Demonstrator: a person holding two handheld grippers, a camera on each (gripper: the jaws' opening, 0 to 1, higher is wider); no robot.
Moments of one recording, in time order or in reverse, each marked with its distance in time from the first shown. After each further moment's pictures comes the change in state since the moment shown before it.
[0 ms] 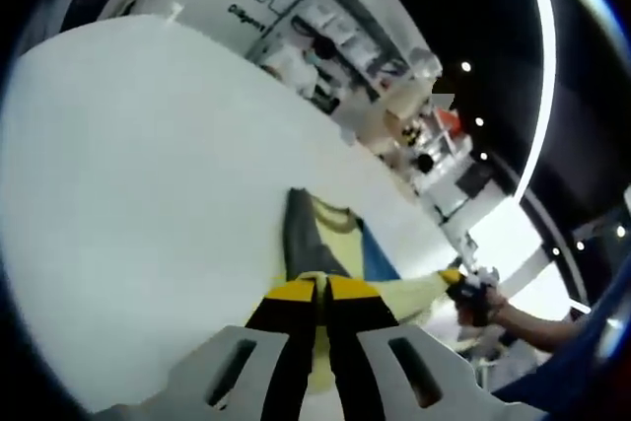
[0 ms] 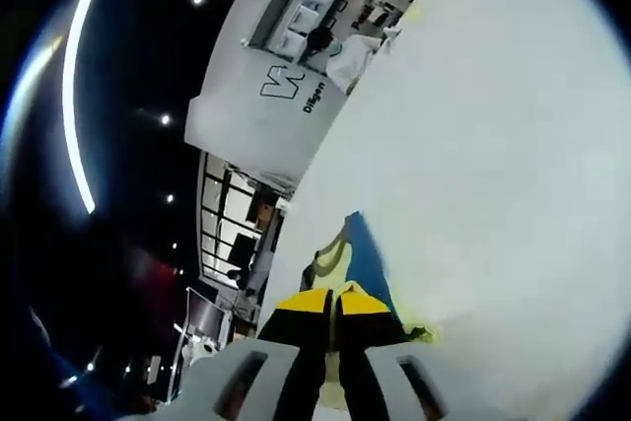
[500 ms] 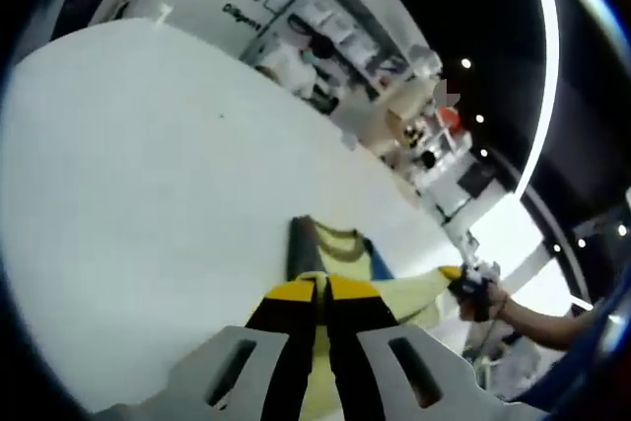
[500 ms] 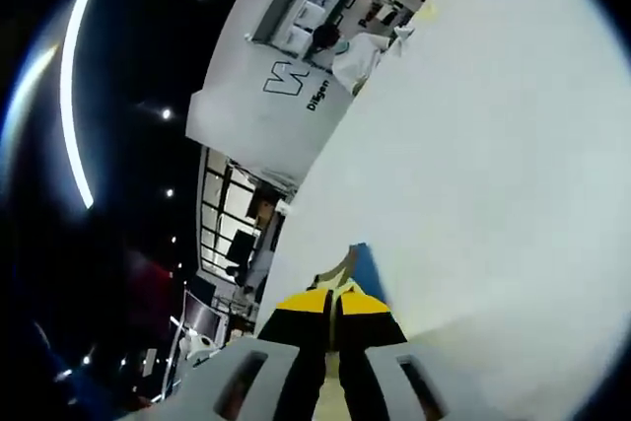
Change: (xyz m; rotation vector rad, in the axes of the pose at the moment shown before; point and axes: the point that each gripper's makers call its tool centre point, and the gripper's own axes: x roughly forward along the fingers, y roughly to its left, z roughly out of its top) left arm 0.037 0.007 0.040 0.012 0.010 -0.012; right arm 0.038 0.008 0.044 -0.042 0.017 0.013
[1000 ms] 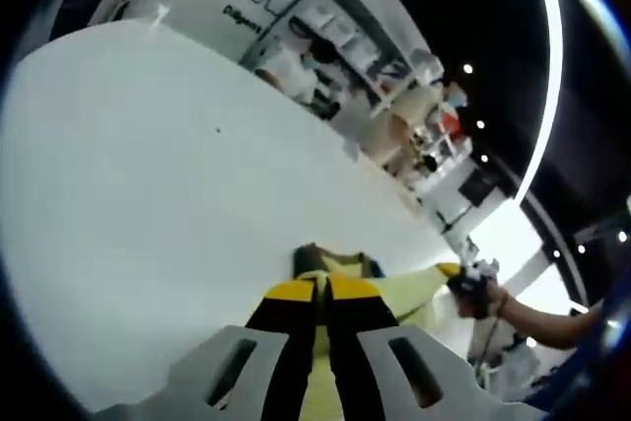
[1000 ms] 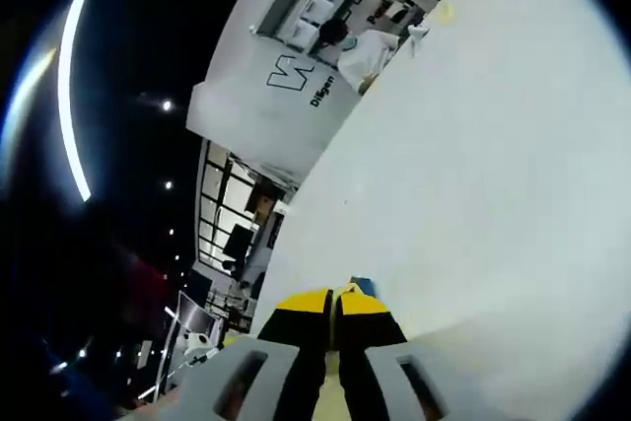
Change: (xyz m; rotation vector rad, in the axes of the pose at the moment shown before) left arm 0.031 0.012 0.029 -0.015 -0.014 0.002; right arm 0.039 -0.002 0.033 -0.030 0.027 -0.007
